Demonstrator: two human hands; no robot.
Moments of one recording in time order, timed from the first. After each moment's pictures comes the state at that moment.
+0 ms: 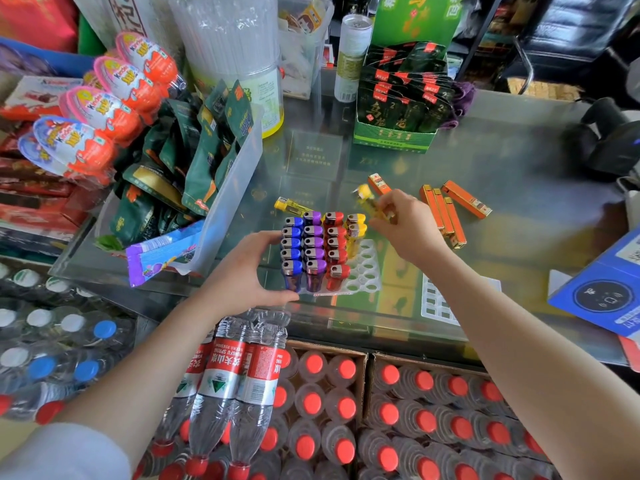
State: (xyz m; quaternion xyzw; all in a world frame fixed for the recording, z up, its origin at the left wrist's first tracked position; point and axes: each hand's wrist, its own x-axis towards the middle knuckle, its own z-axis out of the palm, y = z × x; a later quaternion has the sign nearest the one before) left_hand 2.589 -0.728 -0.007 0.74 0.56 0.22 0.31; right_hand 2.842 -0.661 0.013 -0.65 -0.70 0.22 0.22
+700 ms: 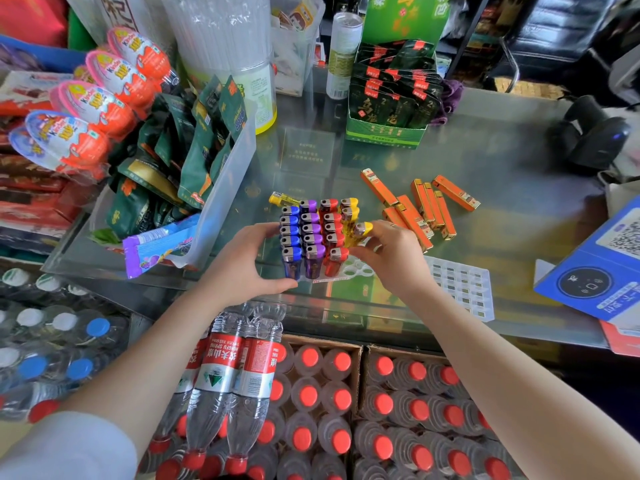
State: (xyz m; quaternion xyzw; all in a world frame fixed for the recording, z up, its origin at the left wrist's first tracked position) left_hand 2.596 -0.731 0.000 0.74 0.57 0.22 0.29; right_hand 2.827 -0.717 0.008 -0.59 -0.73 0.21 0.27
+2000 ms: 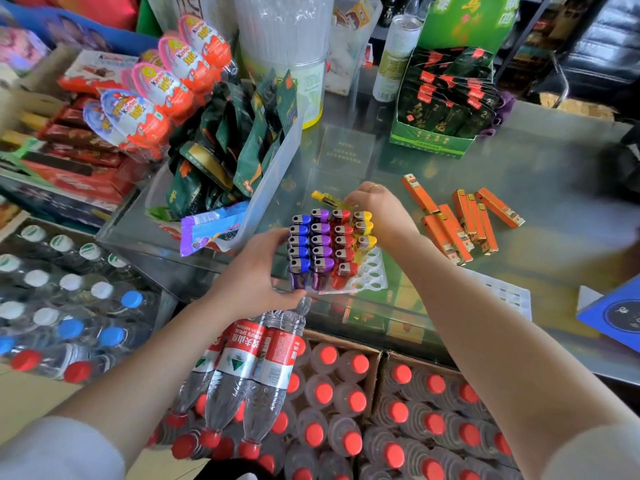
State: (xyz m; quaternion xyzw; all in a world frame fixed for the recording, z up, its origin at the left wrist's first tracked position) left_hand 2.560 -0.744 -0.038 0.70 0.58 0.25 0.33; right_hand 2.770 -0.638 -0.003 -0.54 -0.83 0.12 0.09
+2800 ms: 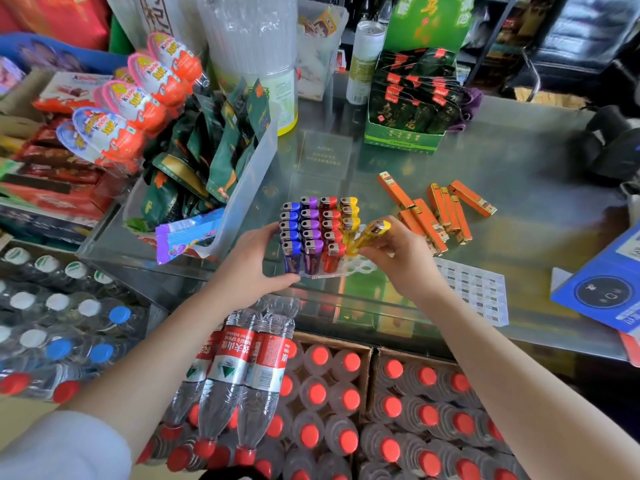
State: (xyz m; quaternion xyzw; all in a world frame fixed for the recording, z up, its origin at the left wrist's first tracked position) left_hand 2.583 -0.741 -0.008 0.72 0.59 0.24 0.28; right_hand 2.824 -0.724 0.010 -0.55 -0.73 0.30 0.30
